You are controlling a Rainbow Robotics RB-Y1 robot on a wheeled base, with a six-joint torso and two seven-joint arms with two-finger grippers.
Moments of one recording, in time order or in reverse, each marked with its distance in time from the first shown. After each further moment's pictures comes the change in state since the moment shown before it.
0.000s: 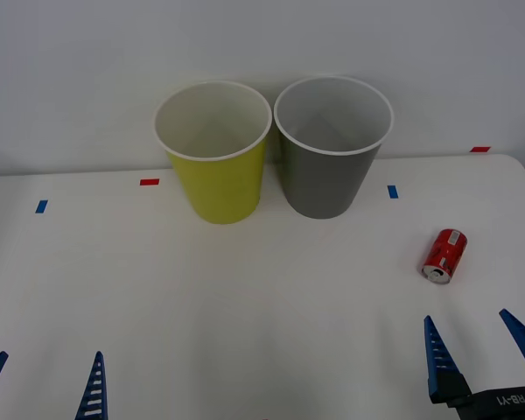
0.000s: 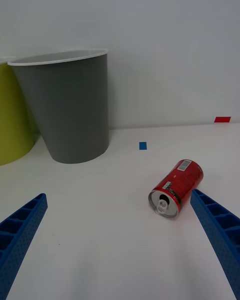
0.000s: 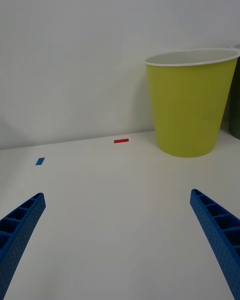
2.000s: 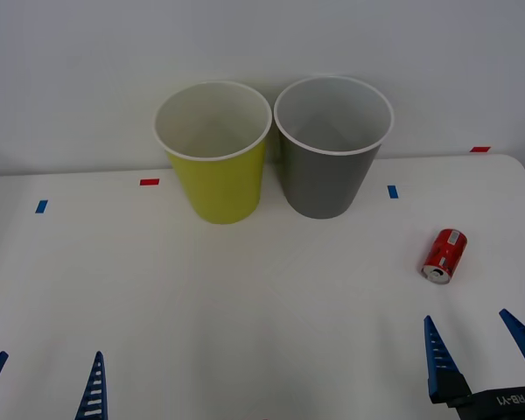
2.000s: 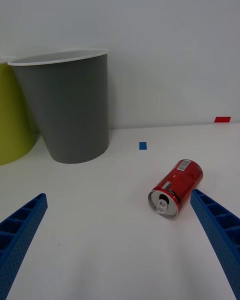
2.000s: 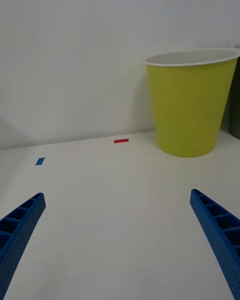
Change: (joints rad) right arm 0.000 0.000 0.000 0.000 0.000 0.000 0.000; left arm 0.000 0.000 0.000 0.000 0.000 0.000 0.000
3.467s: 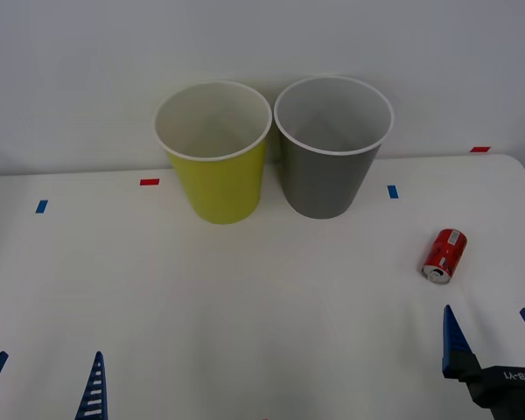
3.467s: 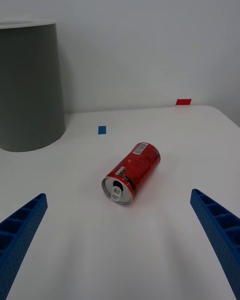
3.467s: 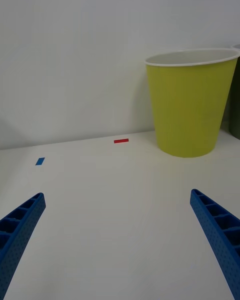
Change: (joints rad) right arm -0.070 0.120 -0.097 0.023 -0.012 0.188 0.032; left arm 0.000 0.000 0.000 0.000 0.000 0.000 0.000
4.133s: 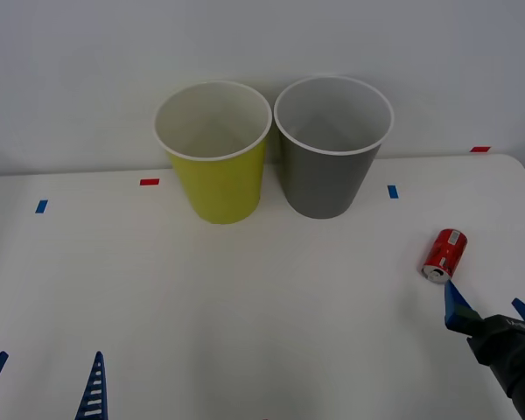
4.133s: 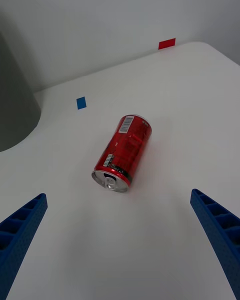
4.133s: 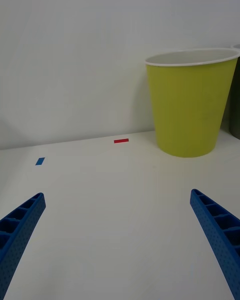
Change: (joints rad) right arm -0.143 0.064 -0.100 -0.224 -0.040 0.656 -0.193; left arm 0.000 0.000 0.000 0.000 0.000 0.000 0.000
